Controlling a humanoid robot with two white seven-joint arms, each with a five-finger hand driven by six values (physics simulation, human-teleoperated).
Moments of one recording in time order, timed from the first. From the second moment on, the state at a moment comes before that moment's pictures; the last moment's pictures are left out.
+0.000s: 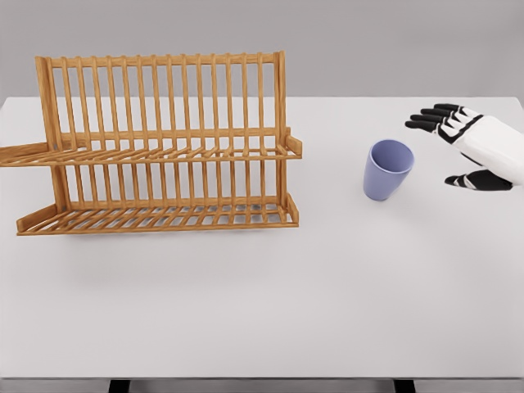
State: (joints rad) left arm 0.02 0.00 0.02 -0.04 -2.27 0.06 -0.09; right arm -0.23 -0.97 0.27 -1.58 0.34 -0.61 0.10
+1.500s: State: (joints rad) left arm 0.02 0.00 0.02 -0.04 -2.27 0.06 -0.09; right arm -0.31 -0.72 0.24 -1.18 -0.58 -0.48 0.61
